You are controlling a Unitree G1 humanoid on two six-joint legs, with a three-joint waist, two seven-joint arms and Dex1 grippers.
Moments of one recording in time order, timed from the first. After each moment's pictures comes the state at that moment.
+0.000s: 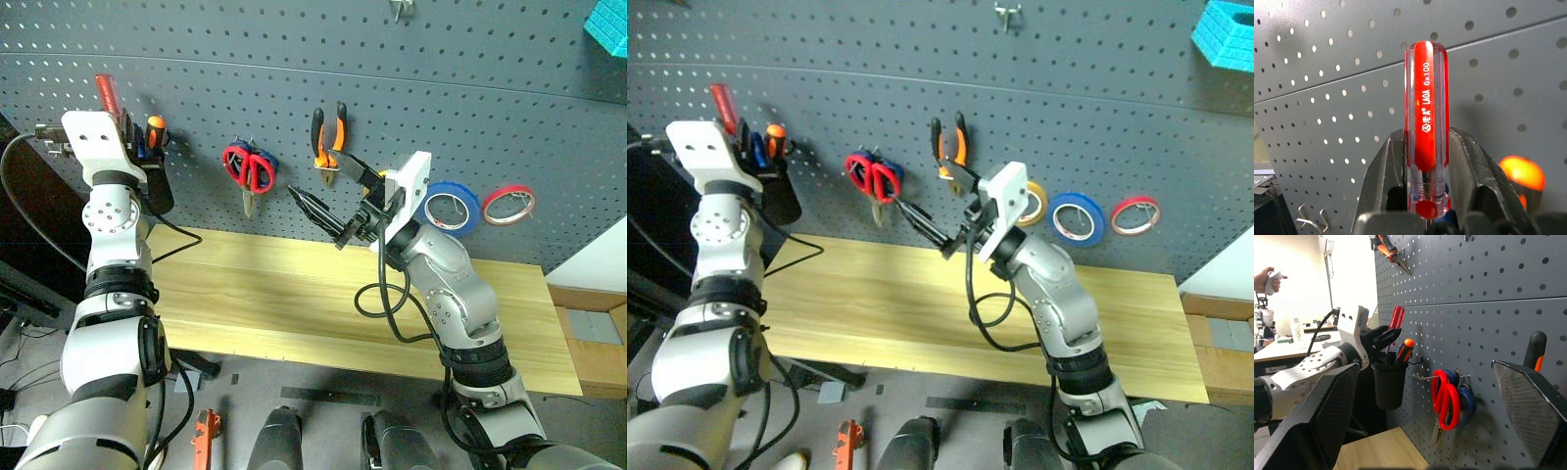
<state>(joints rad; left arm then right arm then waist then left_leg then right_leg) -0.96 0.61 0.27 1.02 -0.05 -0.44 -0.03 -0.58 -0.07 0.16 -0.22 0.38 0.30 0.52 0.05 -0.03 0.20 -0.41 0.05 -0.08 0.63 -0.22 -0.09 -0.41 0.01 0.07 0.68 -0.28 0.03</state>
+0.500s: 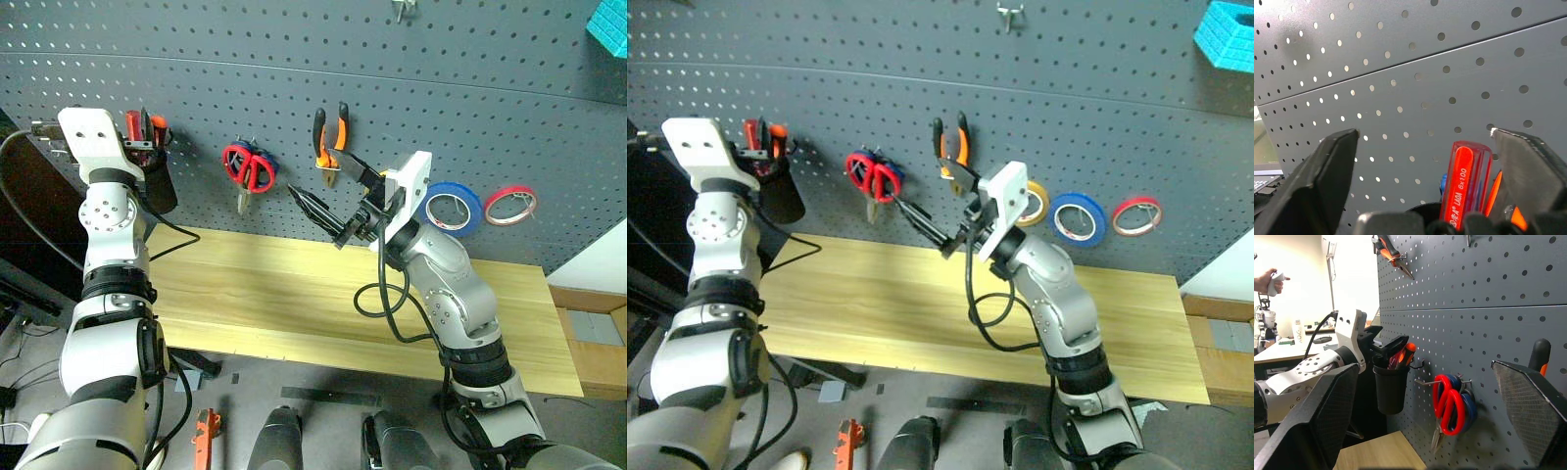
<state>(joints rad) -0.95 0.61 0.27 0.97 -0.06 -0.41 -0.04 -0.58 -0.06 0.16 -0.22 0.37 0.29 0.52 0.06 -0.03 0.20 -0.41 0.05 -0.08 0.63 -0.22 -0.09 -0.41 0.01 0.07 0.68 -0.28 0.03</state>
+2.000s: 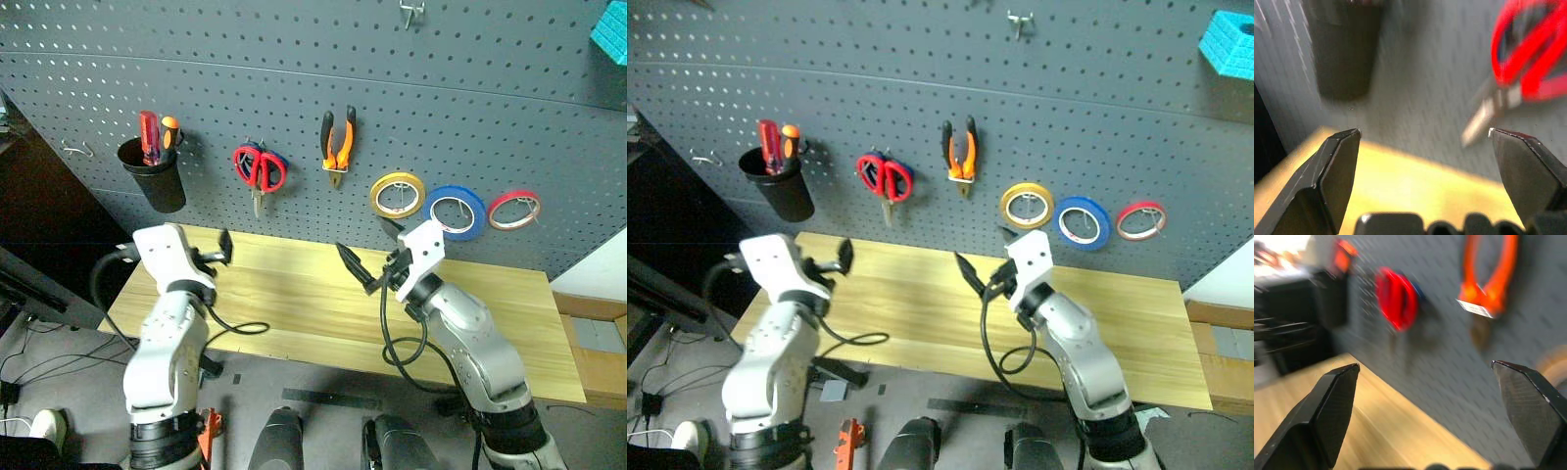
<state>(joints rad) -0.13 0.16 0.23 -0.36 -0.29 0.60 0.07 -0.19 -0.19 0.19 -0.40 0.17 0.39 0.29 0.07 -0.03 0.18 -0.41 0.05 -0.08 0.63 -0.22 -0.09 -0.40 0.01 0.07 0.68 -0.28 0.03</state>
